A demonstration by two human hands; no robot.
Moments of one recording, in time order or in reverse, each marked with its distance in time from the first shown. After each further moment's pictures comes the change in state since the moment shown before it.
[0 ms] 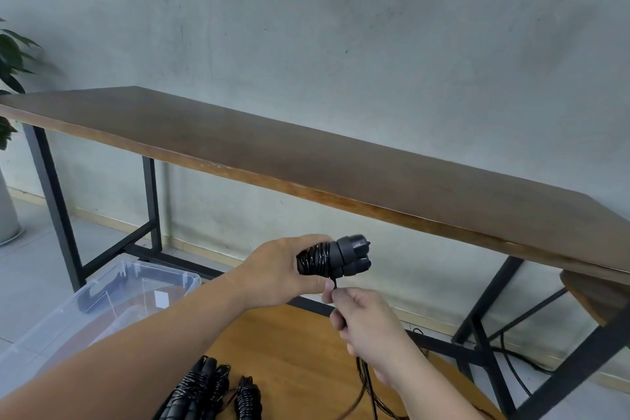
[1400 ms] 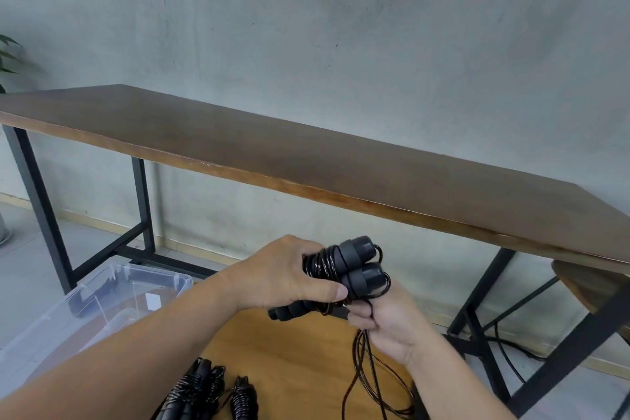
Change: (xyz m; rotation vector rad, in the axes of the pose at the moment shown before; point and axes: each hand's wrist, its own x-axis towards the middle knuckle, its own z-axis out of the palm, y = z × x) left_hand -0.003 0.033 -0.004 -0.131 -0.181 0.019; right_hand 0.017 0.006 -0.036 0.519 -0.183 -0.059
